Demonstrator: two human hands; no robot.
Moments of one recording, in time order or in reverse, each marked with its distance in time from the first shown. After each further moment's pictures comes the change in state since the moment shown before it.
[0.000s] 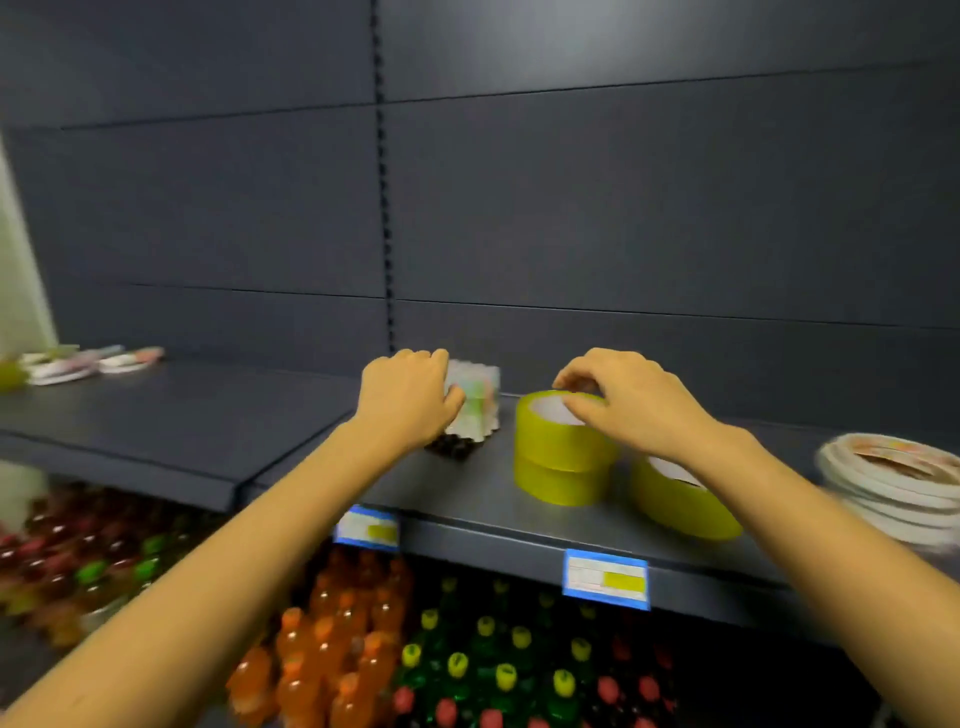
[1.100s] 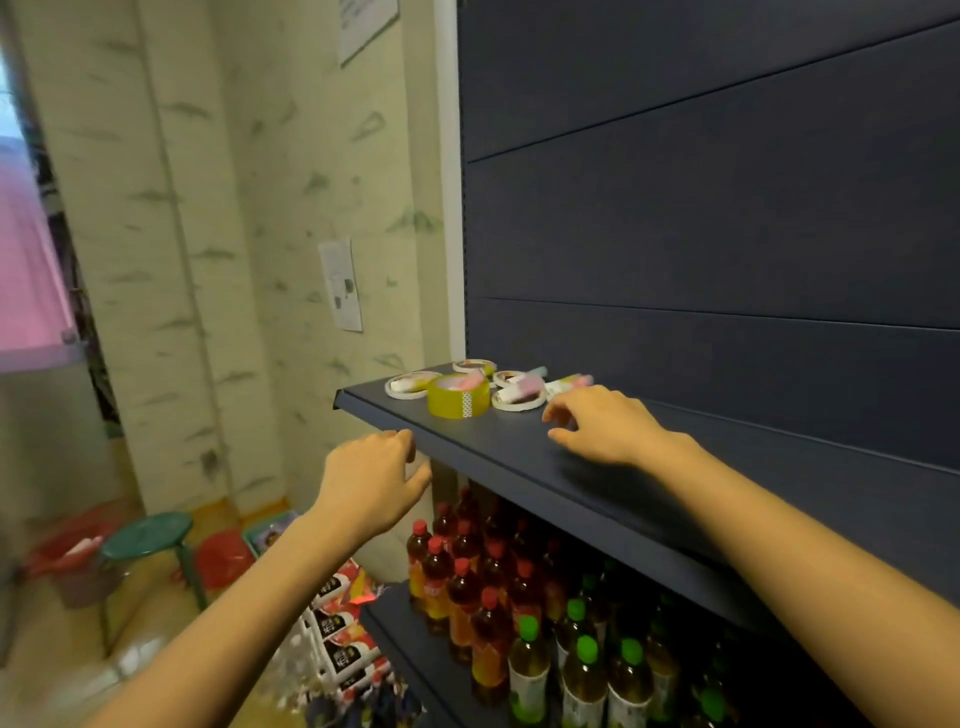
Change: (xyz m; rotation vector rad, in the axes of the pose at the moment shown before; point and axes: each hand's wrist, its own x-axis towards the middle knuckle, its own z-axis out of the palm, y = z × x) left_hand -0.193 -0.619 0.032 0.249 -0.109 -0.494; right_hand 0.321 -0.541 0.276 0.168 -0.255 -0.439
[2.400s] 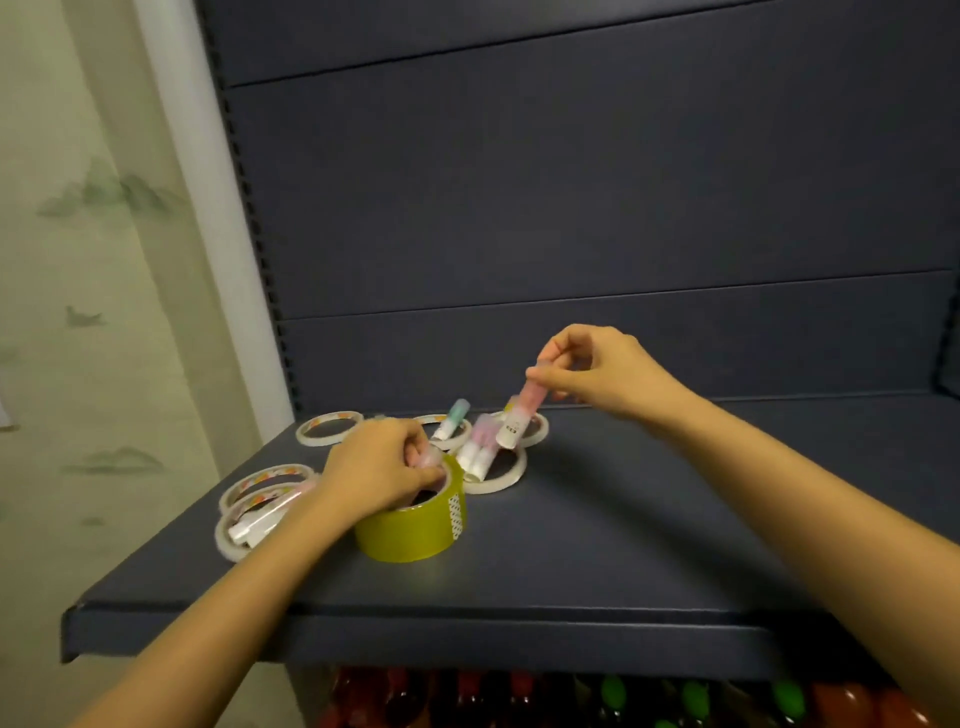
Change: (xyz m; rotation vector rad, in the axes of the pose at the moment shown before) left_hand 0.290 -0.061 0.178 -0.610 -0.302 0.526; right_hand 0.183 -0.008 0.025 0.502 0.525 0.567
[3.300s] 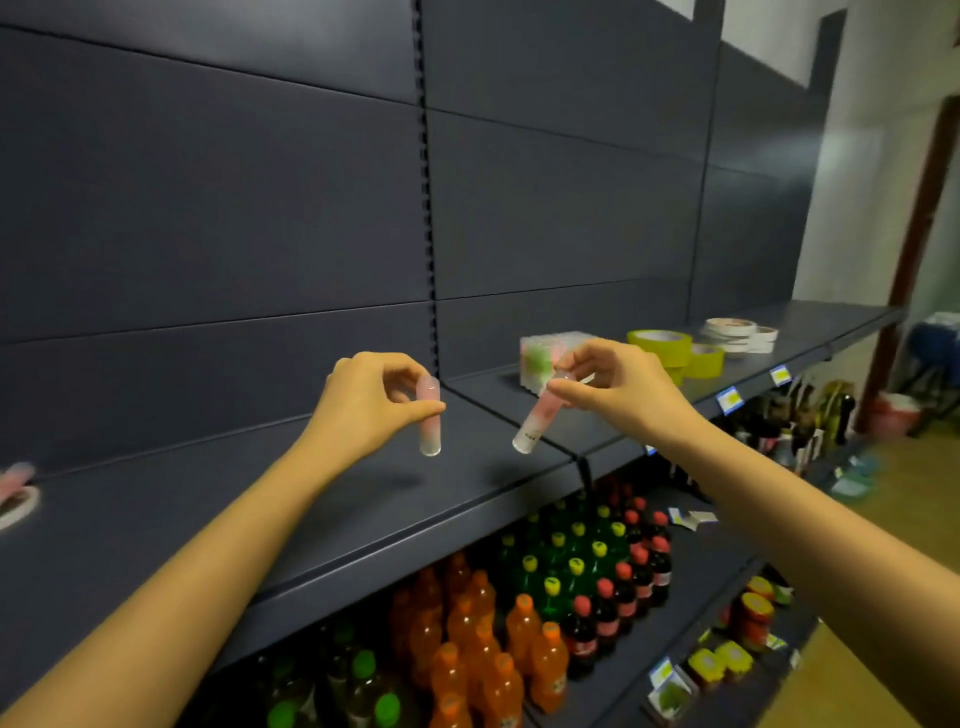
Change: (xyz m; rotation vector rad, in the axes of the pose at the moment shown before) left_hand -0.026 0.387 0.052 -0.720 -0.089 0.627; right_hand -0.275 0.075 -0.307 -0.425 0.598 0.289
